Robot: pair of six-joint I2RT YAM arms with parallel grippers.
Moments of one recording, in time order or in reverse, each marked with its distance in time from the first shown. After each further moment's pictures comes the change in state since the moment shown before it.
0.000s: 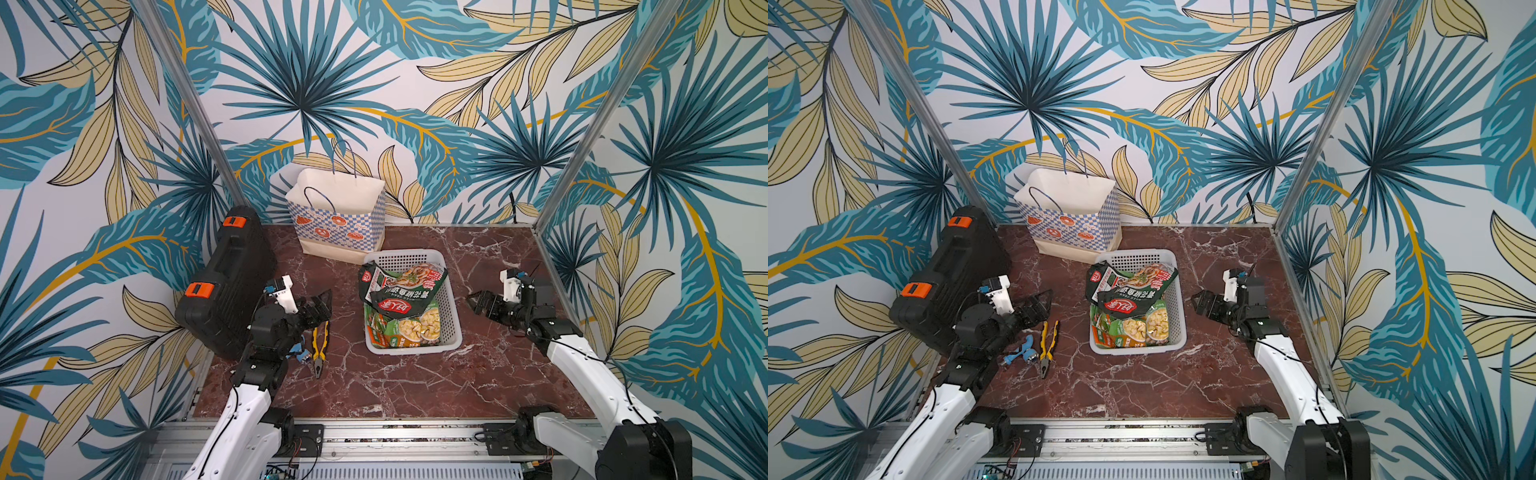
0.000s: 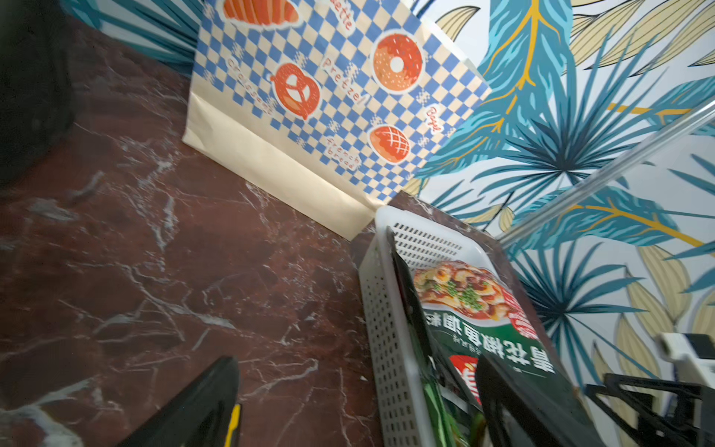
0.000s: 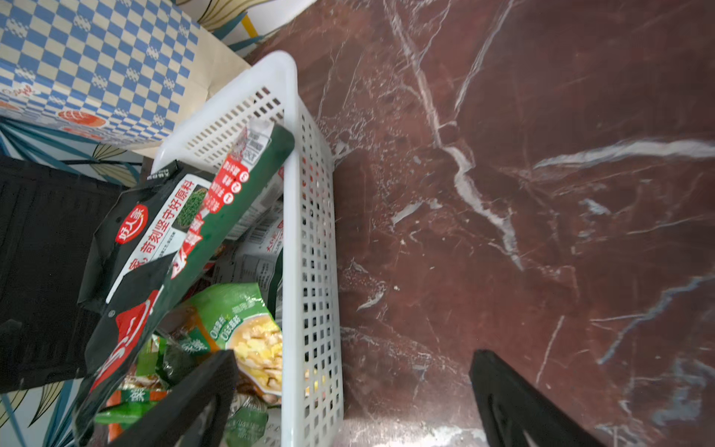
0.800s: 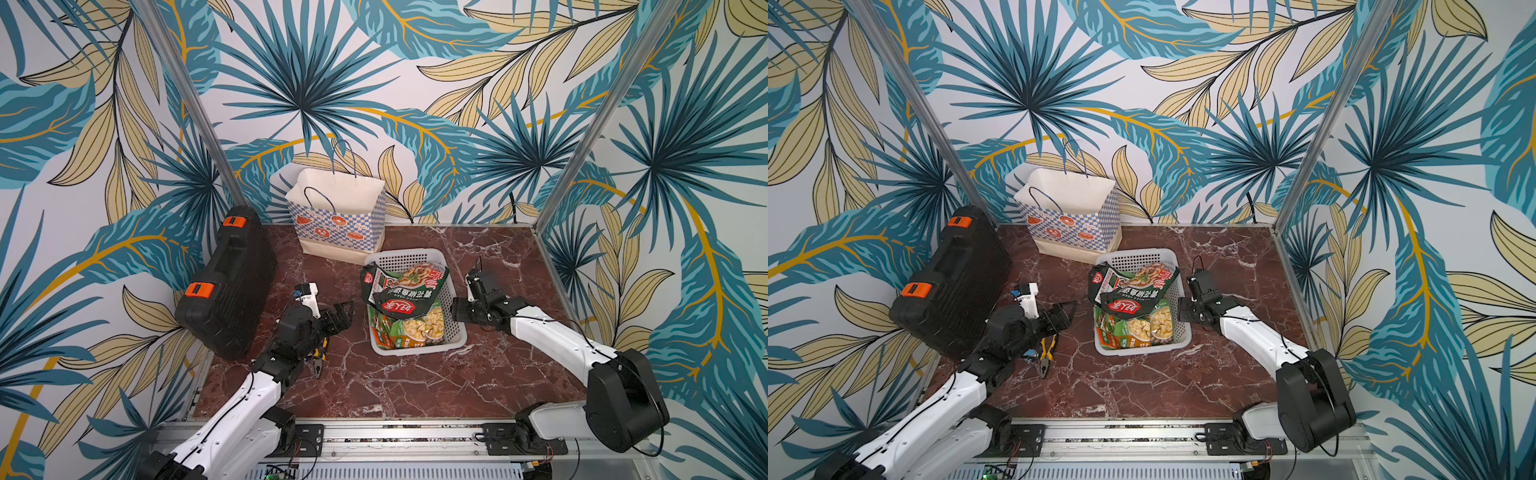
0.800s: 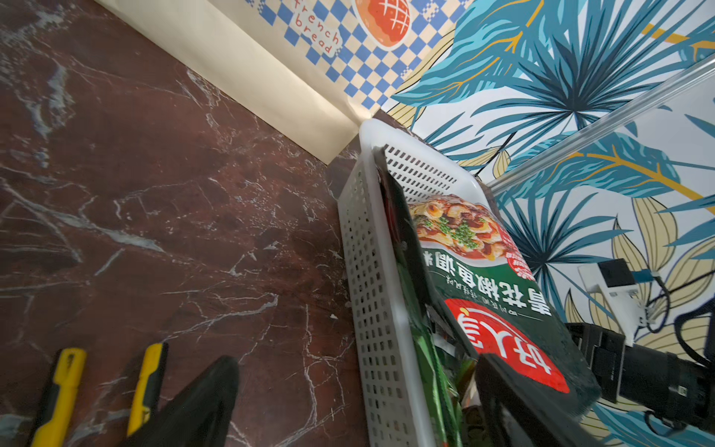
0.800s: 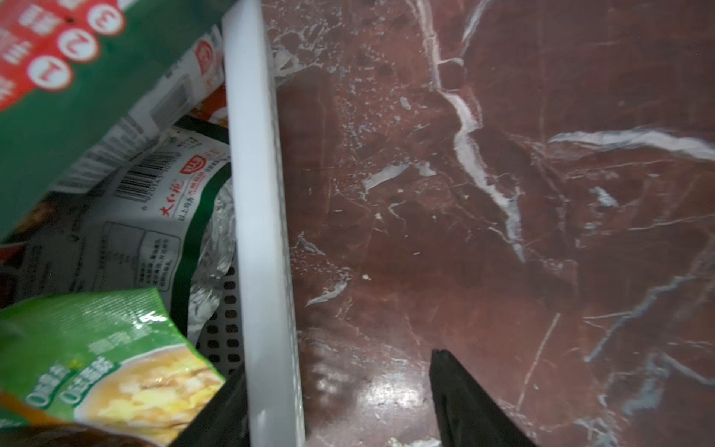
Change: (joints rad) left arm -0.229 0.153 -0.013 0.020 -0.122 -0.094; right arm 0.322 0.301 0.176 -0.135 0.493 -0.027
